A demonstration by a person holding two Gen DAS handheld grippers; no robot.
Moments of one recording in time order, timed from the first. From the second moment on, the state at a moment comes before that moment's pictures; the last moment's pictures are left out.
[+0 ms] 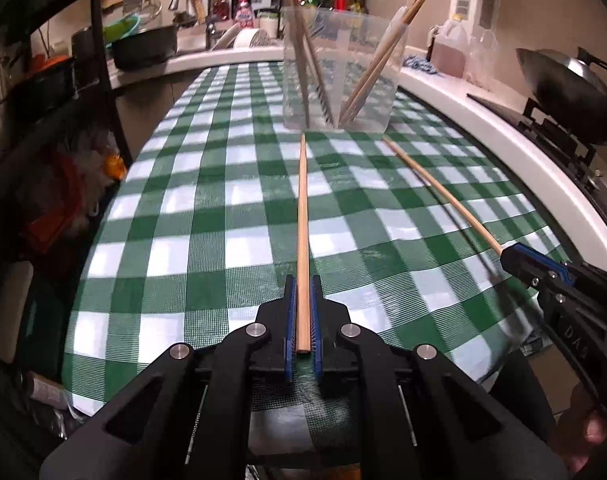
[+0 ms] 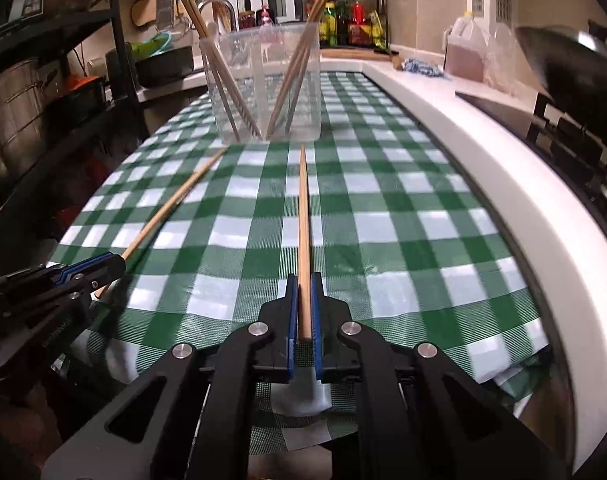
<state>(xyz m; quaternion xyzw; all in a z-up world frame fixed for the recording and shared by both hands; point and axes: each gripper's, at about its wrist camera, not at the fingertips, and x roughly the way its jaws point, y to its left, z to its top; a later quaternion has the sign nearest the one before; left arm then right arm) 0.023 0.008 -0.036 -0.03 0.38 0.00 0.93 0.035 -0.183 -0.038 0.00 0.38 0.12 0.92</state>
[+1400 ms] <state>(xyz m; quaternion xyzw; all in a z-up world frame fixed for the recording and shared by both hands) 0.032 0.037 0.133 -0.05 0.22 -0.05 0.97 0.068 -0.175 0.148 -0.01 0.25 0.17 0.95</state>
